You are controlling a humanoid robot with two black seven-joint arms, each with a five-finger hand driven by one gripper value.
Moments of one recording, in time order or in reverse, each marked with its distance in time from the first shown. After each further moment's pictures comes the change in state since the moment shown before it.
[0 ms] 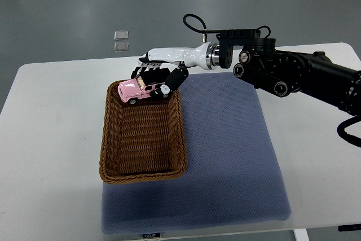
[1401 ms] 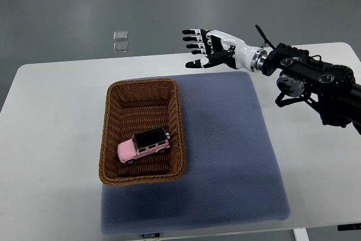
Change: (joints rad) left arm -0.001 0.000 0.001 0.000 0.000 0.000 0.000; right arm -0.228 -0.190 0.138 -0.048 0.898 0.071 -0.176
